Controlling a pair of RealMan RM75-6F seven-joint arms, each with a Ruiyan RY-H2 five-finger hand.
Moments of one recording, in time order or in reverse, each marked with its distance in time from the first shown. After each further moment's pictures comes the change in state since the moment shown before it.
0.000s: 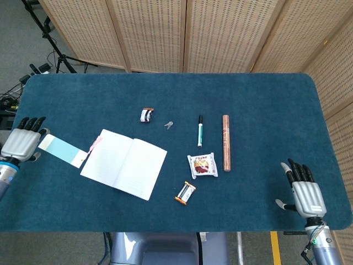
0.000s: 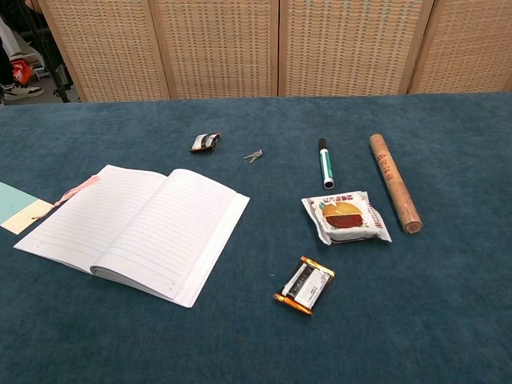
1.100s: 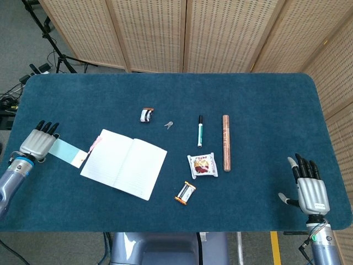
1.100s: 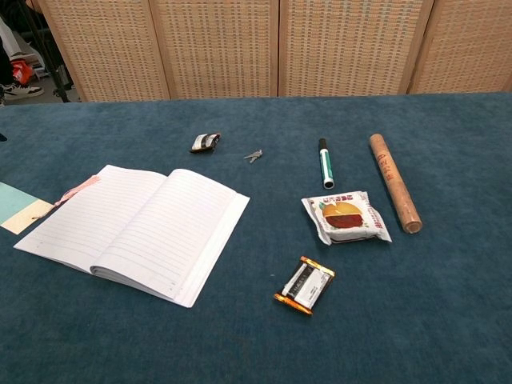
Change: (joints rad) left arm -0.103 -0.222 0.111 0.362 0.110 -0.113 0.007; right arm -0.011 -0.061 0.041 0.059 0.019 0.069 0.004
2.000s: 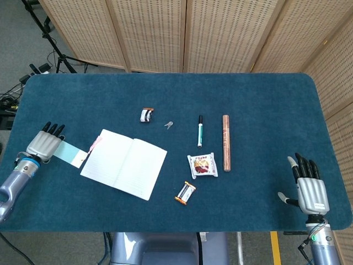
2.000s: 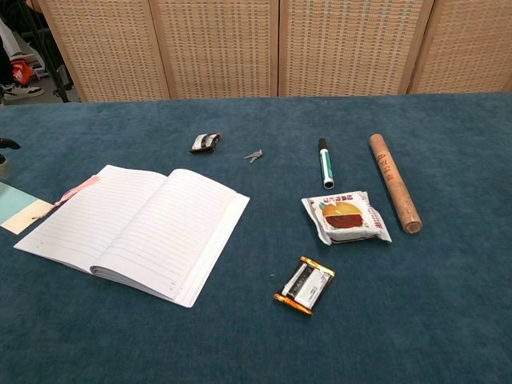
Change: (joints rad) left arm -0.011 -0.056 0.021 0.054 0.022 0.008 0.000; right arm -0.002 -0.011 0.002 0.012 -0.012 0.012 0.010
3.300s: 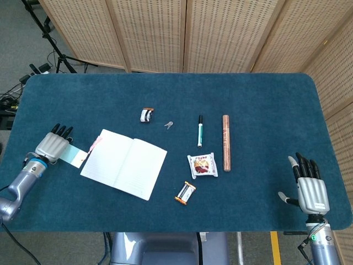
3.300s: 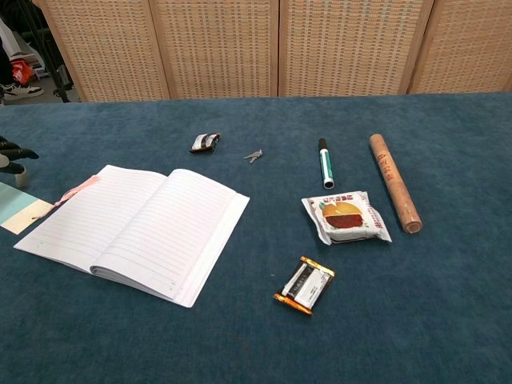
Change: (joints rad) left arm -0.015 -0.087 0.030 0.103 0.053 0.010 -0.056; right arm -0.002 -0.004 0.005 0.002 0.006 0.004 -0.003
